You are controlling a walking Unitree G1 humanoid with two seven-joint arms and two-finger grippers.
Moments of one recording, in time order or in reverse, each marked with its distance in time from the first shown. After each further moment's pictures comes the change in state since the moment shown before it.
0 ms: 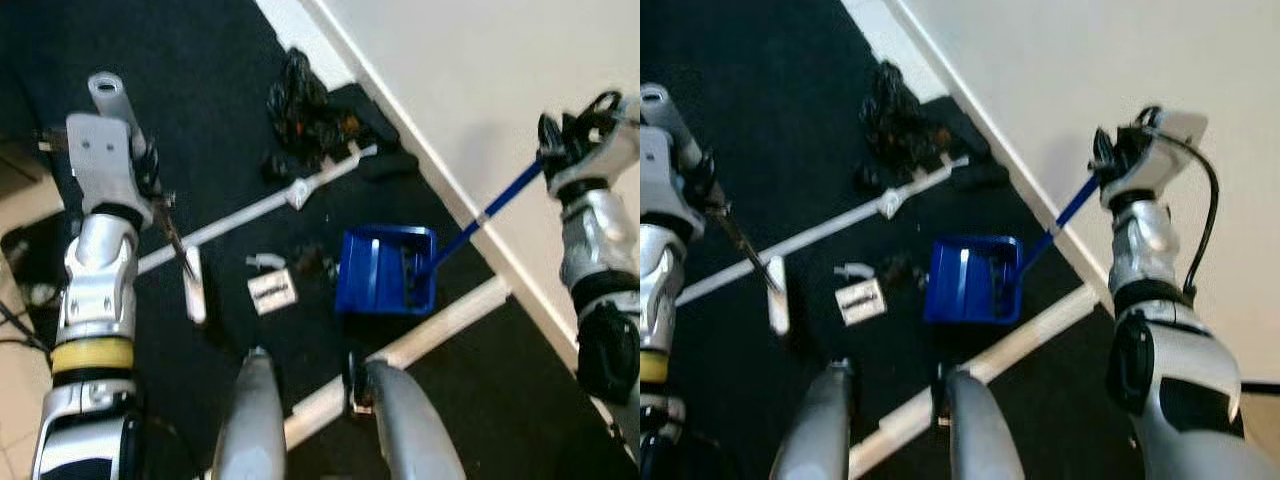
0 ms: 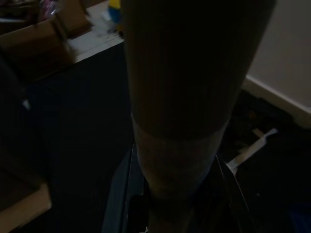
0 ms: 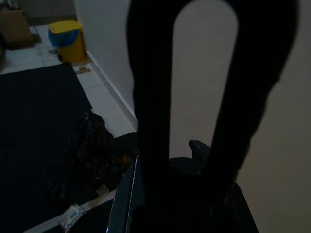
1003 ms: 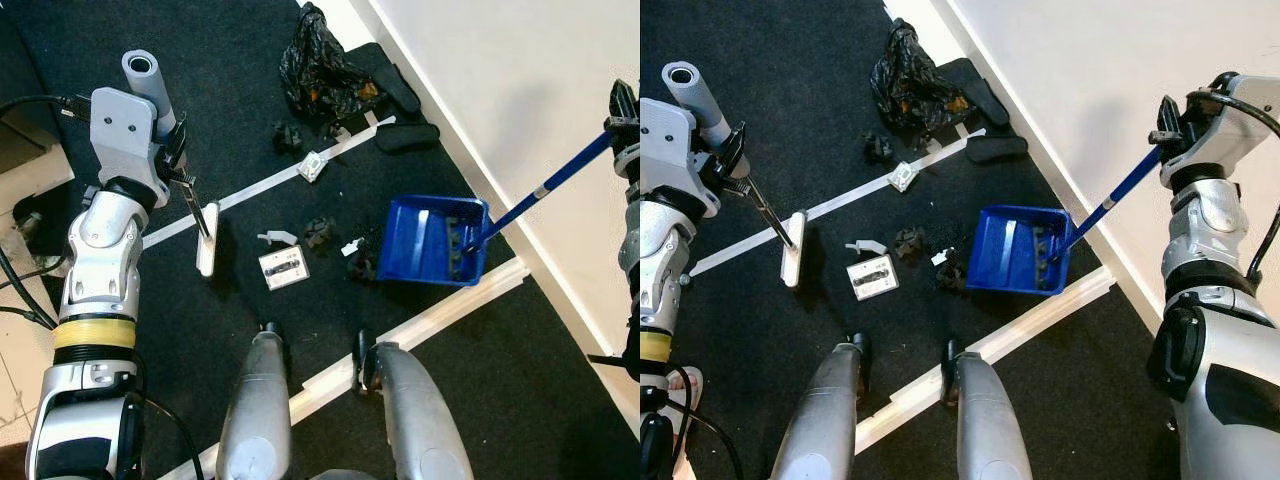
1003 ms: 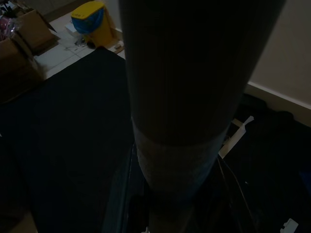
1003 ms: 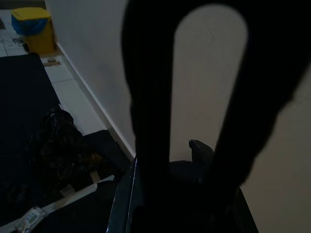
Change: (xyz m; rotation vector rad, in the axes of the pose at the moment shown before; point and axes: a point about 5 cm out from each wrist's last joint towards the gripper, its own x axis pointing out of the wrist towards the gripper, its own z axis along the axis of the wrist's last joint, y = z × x) left arm 0.012 -0.012 0.015 0.061 -0.077 -0.169; right arm -0.002 -0.052 0.036 -0.107 -0.051 -0.121
